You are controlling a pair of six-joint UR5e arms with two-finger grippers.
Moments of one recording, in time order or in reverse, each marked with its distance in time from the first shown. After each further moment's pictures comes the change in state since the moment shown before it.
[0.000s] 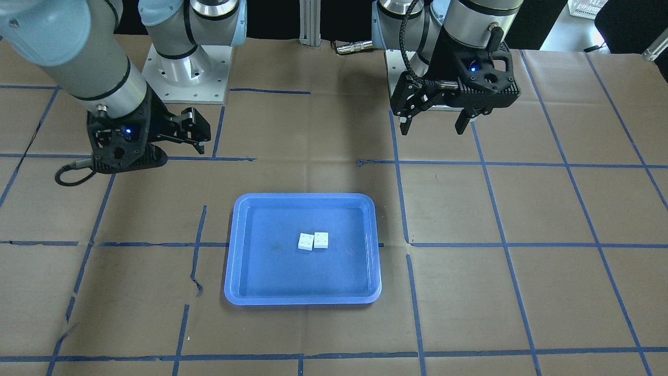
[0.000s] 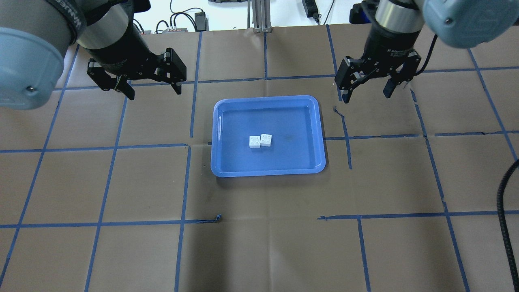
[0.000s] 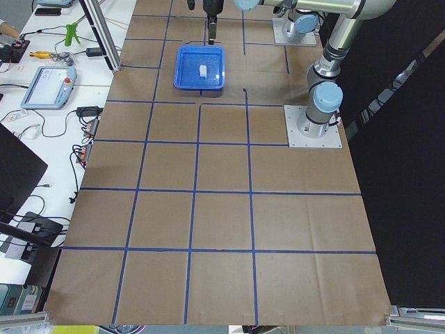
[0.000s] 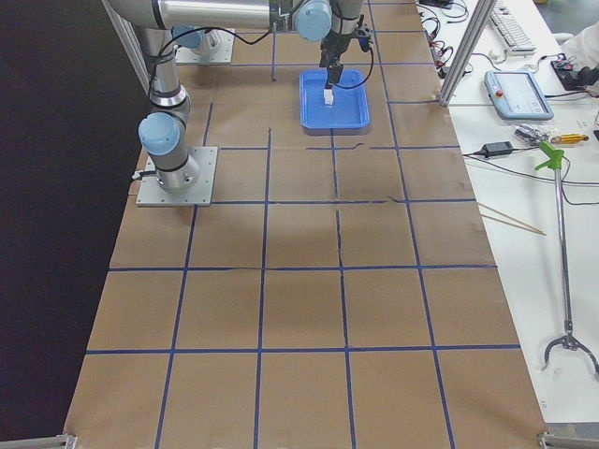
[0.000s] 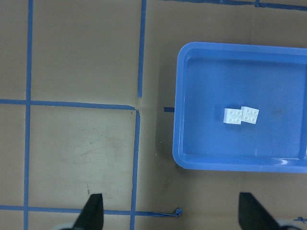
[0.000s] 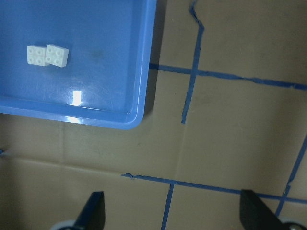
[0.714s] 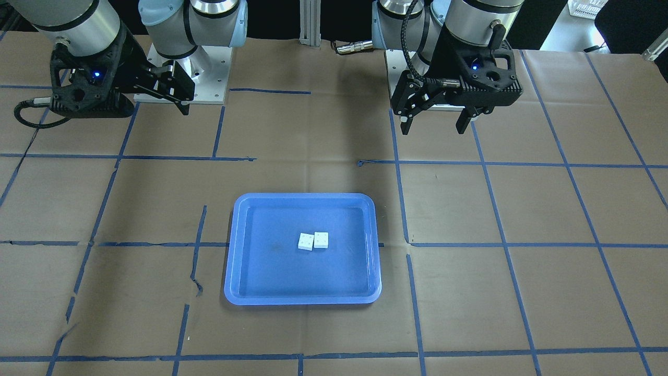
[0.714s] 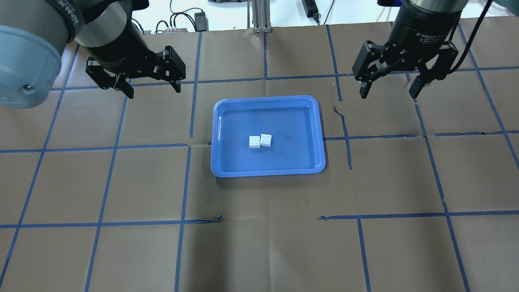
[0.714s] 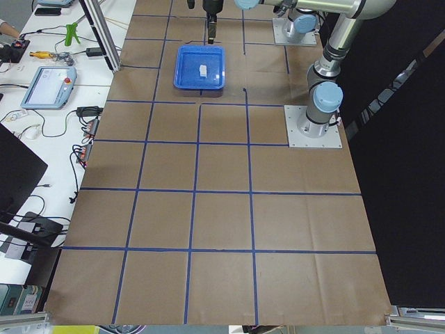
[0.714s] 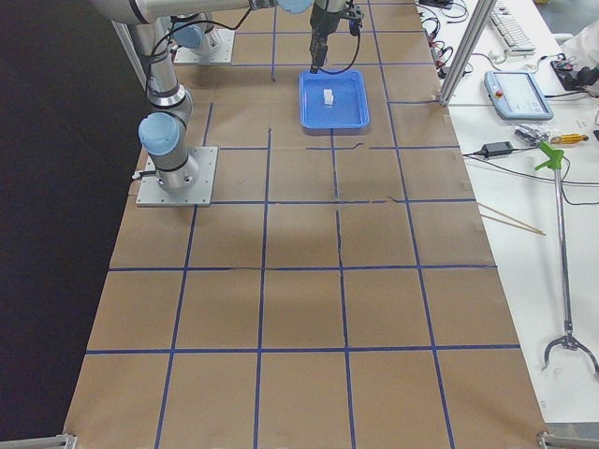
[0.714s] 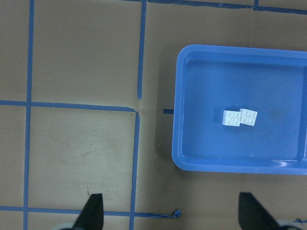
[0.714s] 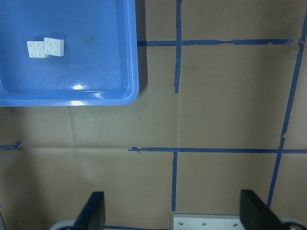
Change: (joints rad) left arm 0.001 0.000 0.005 0.000 -0.001 -0.003; right arm -0.010 -0.055 -0.037 0.101 -0.002 0.093
